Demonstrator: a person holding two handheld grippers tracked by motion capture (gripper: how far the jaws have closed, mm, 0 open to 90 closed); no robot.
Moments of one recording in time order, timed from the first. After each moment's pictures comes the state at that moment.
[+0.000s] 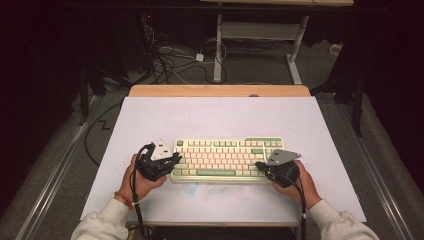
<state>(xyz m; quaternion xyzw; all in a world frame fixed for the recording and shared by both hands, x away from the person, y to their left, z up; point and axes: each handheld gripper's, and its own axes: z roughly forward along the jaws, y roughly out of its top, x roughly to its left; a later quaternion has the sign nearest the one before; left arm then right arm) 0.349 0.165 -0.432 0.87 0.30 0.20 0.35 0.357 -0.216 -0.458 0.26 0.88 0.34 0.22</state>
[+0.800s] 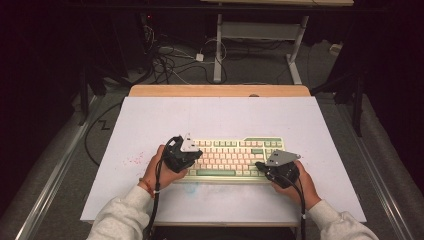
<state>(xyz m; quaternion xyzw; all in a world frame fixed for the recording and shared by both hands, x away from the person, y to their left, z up) 0.382 0.106 -0.434 0.89 0.26 0.16 0.33 0.356 -0.215 -0.459 0.26 0.87 0.34 0.23</state>
